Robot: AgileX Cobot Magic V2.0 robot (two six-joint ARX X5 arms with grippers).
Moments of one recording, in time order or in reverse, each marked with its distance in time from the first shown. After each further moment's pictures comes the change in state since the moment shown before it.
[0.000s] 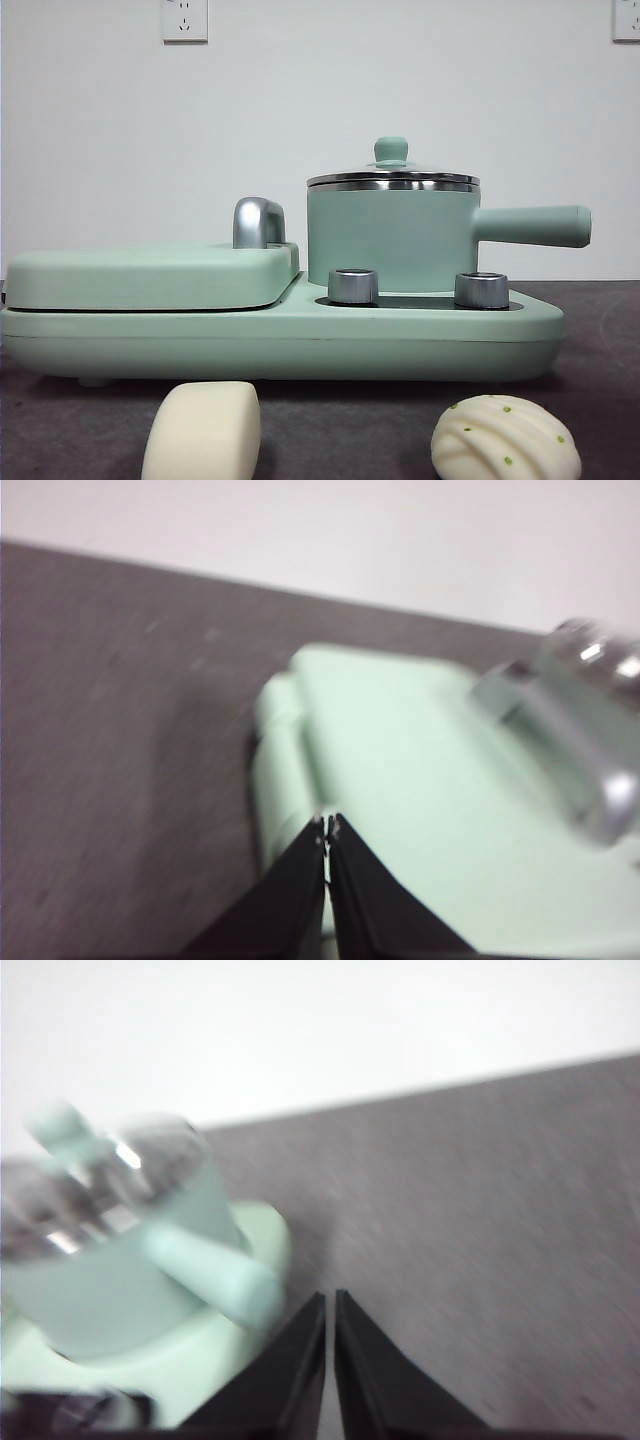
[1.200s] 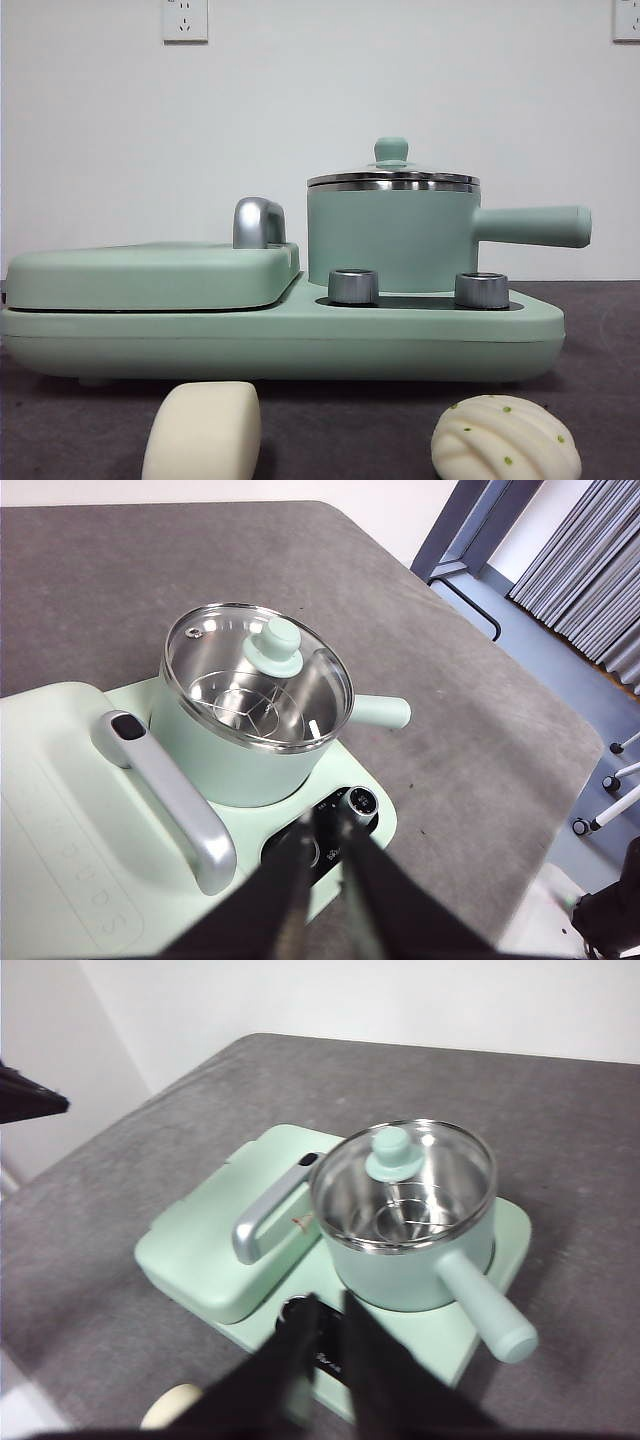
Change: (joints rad) left arm -0.225 0.721 0.822 -0.369 0.393 0.068; right arm 0.030 0.531 0.796 -0.586 -0.431 -0.252
